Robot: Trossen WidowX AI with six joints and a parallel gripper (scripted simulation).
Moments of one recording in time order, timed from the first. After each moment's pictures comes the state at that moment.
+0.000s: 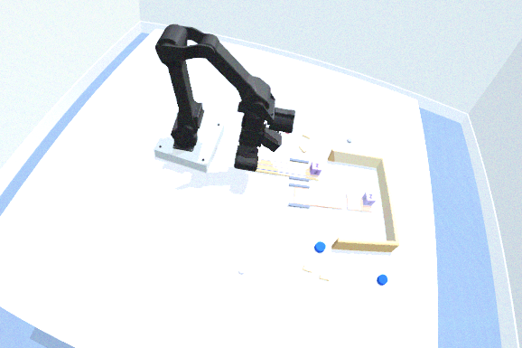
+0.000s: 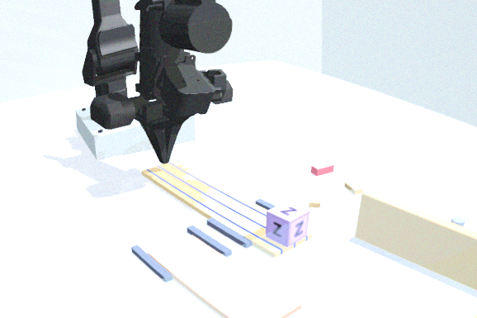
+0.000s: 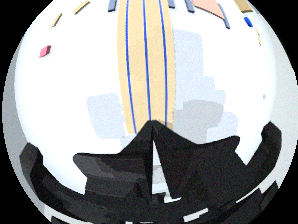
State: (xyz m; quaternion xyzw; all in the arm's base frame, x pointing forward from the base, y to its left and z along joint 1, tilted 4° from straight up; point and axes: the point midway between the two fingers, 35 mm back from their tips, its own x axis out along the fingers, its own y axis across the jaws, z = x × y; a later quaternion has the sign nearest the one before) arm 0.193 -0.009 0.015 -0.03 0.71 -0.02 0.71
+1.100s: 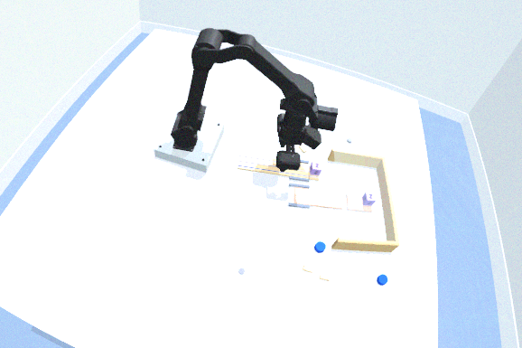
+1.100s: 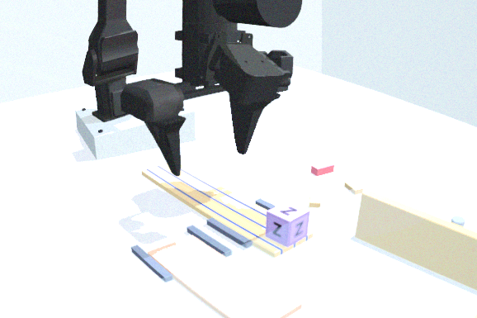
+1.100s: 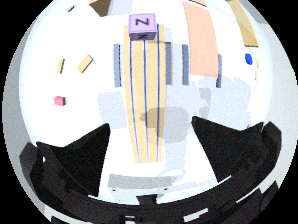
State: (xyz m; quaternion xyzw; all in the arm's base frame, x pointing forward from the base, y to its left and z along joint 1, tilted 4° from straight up) arm 0.297 -0.008 0.051 -0.04 0.70 -0.01 0.71
